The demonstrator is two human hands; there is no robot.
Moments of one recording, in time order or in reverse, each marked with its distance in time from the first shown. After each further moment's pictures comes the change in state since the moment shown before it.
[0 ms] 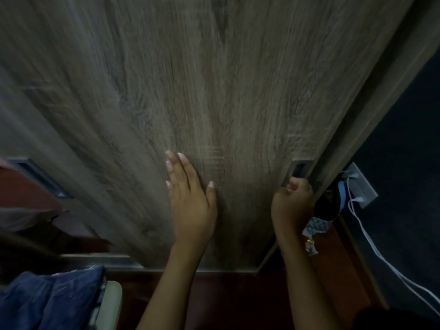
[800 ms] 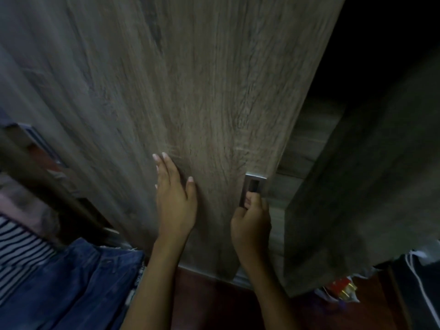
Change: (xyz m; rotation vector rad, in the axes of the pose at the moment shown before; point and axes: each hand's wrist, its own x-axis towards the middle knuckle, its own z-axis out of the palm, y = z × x) left_hand 0.034 -0.113 -0.087 -0.128 0.129 -0.271; right_hand -0.124 -0.053 0.113 -0.052 -0.366 -0.278
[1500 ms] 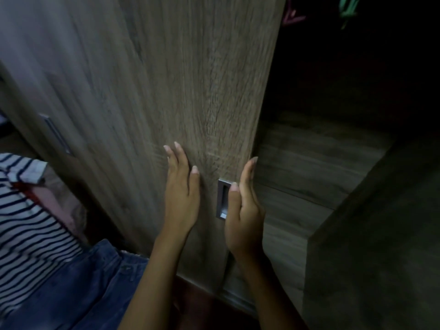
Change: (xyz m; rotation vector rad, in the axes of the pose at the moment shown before) left_hand 0.057 -0.033 -0.074 -0.133 0.098 0.045; right_hand -0.005 -0.101 0.064 0.423 -0.120 -0.503
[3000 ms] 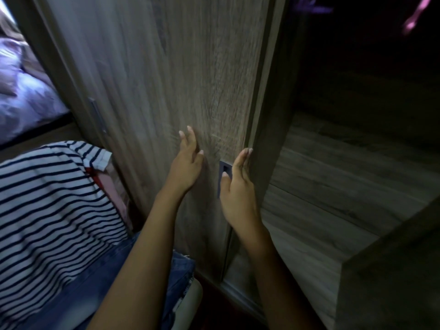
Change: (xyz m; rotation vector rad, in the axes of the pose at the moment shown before) left_hand 0.090 -0.065 -0.109 0.169 -0.083 -0.132; right_hand 0.032 -0.038 0.127 -0.194 -0.505 0.091
